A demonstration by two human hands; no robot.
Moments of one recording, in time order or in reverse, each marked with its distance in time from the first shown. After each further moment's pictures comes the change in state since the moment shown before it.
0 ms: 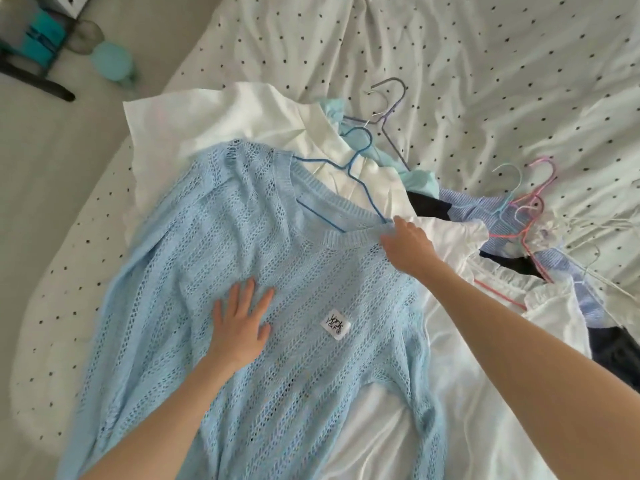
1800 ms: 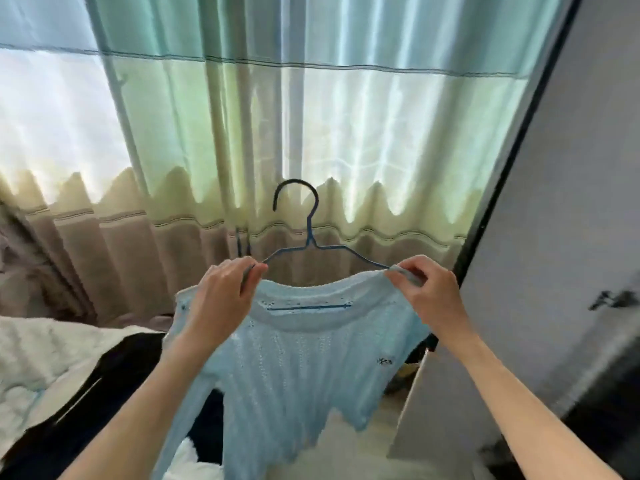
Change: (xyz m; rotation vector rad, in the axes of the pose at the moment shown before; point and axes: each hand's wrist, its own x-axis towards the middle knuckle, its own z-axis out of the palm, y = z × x) left_hand -0.585 0.701 0.072 -0.250 0.192 2.113; right_hand -0.953 0.456 0.169 0.652 1.853 0.961
